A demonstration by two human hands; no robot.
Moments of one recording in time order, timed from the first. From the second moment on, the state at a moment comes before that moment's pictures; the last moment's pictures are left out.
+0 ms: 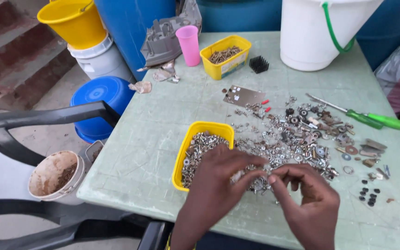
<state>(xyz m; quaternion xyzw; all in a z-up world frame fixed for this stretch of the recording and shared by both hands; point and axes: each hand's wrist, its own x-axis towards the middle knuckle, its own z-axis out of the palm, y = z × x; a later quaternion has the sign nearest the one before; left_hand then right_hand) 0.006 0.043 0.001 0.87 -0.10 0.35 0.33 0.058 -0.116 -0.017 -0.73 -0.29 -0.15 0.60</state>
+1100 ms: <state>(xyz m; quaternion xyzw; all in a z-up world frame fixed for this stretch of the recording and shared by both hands) 0.001 0.079 0.015 0.83 -0.03 0.50 0.25 0.073 -0.124 -0.031 -0.75 -0.13 -0.14 0.63</state>
